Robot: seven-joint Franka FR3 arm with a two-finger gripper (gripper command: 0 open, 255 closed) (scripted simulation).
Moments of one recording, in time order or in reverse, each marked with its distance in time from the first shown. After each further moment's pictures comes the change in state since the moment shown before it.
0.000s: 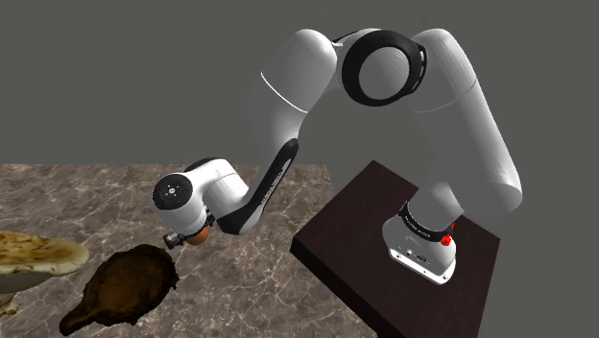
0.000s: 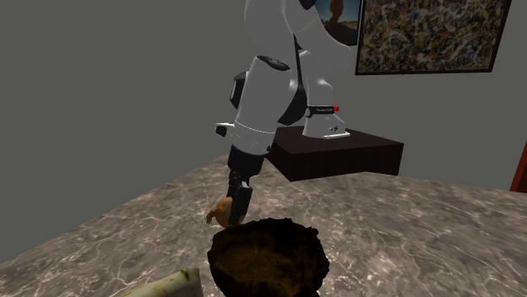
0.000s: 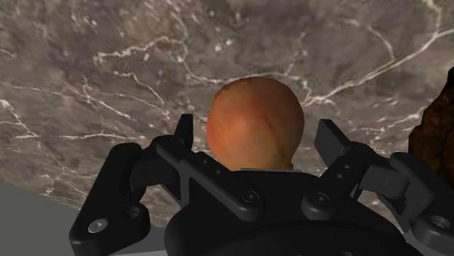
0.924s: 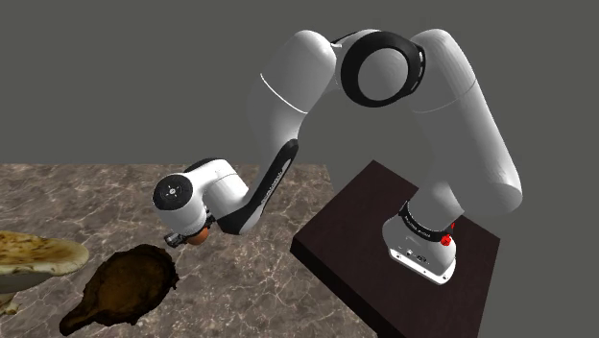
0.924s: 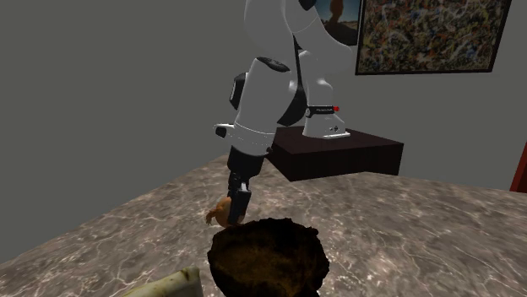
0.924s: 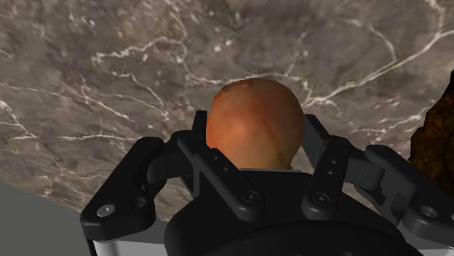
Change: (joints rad) arm 0.001 0.005 -0.003 0.004 -0.003 0.003 0.001
